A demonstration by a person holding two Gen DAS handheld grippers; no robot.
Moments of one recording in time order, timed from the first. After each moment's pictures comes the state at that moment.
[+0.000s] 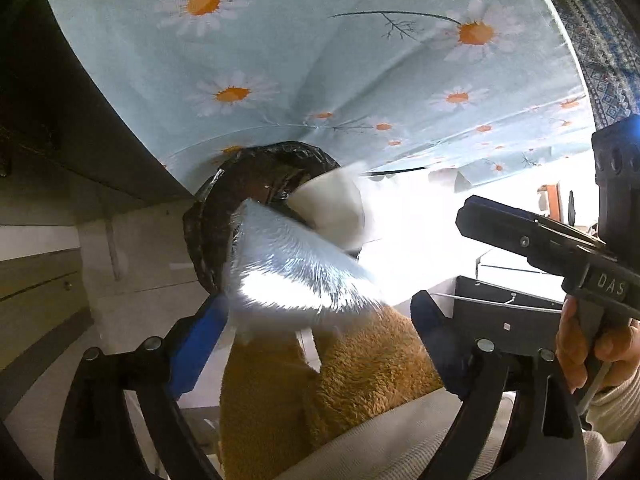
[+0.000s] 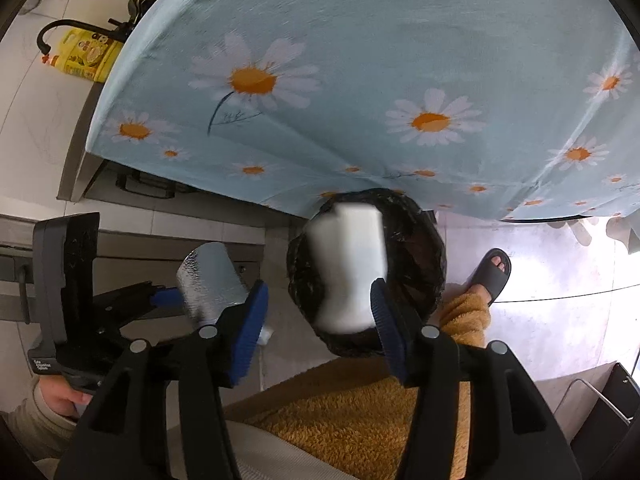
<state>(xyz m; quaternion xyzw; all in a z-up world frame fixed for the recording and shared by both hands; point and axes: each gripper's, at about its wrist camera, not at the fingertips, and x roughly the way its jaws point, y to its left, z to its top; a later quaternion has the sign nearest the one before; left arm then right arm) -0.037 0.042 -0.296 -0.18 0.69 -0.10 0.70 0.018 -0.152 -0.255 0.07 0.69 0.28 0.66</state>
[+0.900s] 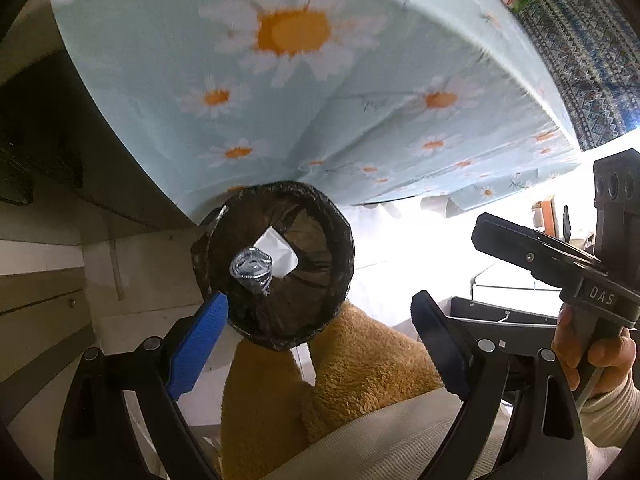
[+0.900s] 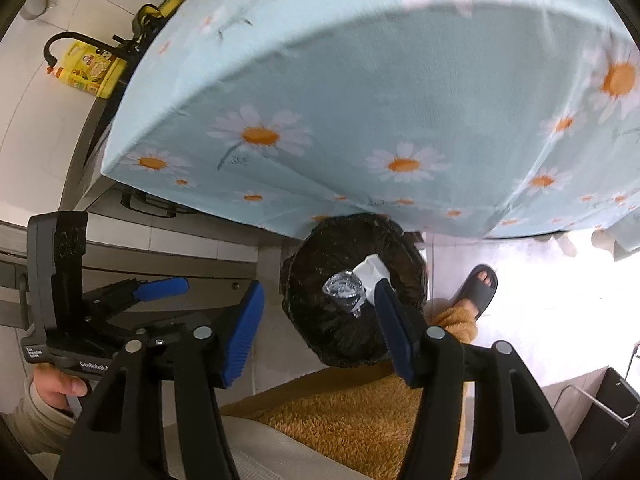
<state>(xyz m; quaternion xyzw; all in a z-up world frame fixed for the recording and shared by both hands) -0.029 0.052 -0.256 -0.18 0.65 -0.10 0.73 0.024 -0.164 -0.215 0.07 0.65 0.27 0.70</state>
